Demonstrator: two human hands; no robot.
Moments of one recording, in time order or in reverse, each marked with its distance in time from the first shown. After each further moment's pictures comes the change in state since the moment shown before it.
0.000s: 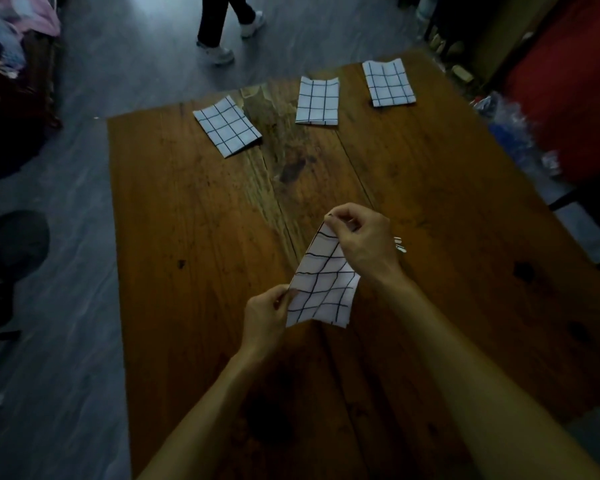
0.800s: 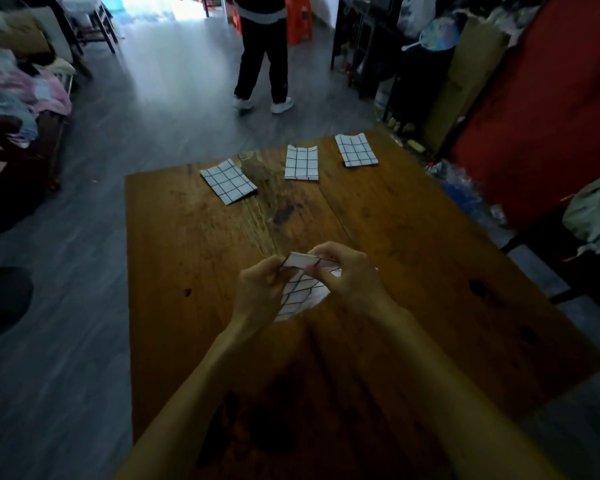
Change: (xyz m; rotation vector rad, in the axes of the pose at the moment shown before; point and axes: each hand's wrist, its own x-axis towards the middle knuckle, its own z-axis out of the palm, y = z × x) left_hand -0.012 0.089 -0.073 -0.063 0.163 0.414; right_hand -0.068 -0.058 -0.021 -0.139 -0.143 -0.176
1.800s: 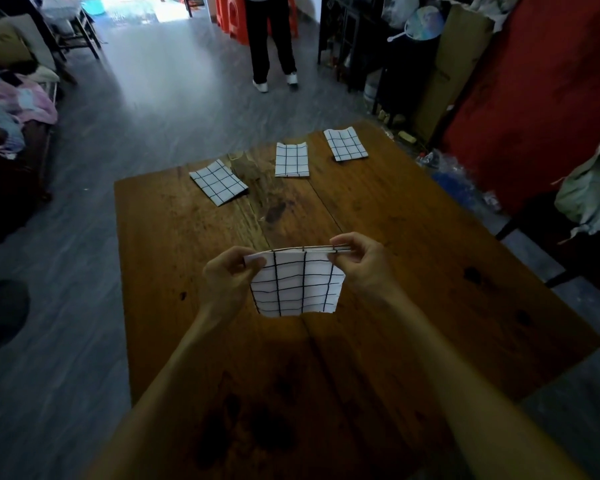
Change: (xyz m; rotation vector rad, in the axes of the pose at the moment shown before) left_hand 0.010 -0.012 -0.033 -0.133 0.010 -0.090; right_hand -0.007 0.019 -0.017 0.284 0.151 0.259
